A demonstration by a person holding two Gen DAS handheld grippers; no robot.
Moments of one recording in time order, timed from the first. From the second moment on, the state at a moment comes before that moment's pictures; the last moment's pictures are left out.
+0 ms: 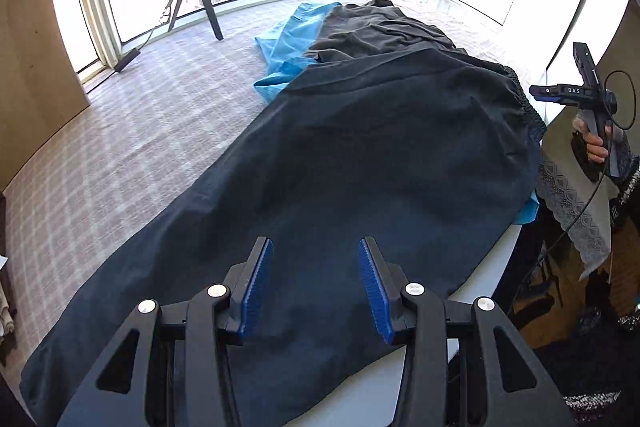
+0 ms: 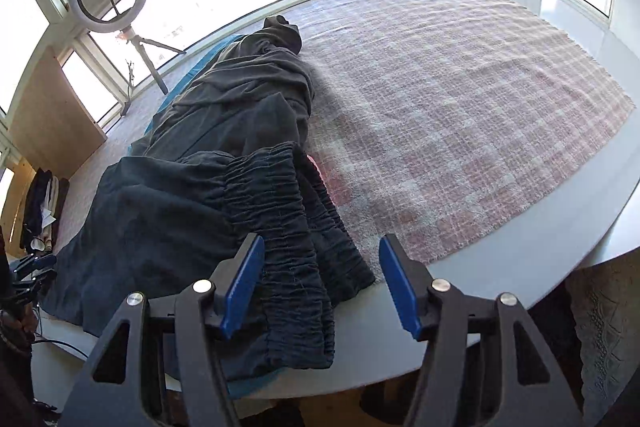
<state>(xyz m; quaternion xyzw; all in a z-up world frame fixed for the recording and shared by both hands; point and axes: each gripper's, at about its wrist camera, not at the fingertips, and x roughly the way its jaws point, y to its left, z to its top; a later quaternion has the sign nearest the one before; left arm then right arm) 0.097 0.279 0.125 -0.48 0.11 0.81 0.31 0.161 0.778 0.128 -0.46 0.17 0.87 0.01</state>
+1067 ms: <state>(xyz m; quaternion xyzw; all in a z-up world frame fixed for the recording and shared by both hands) 0.084 0.340 0.098 -0.55 0.12 0.79 0.25 0.099 0.784 0.112 -0.44 0.13 0.88 -0.16</state>
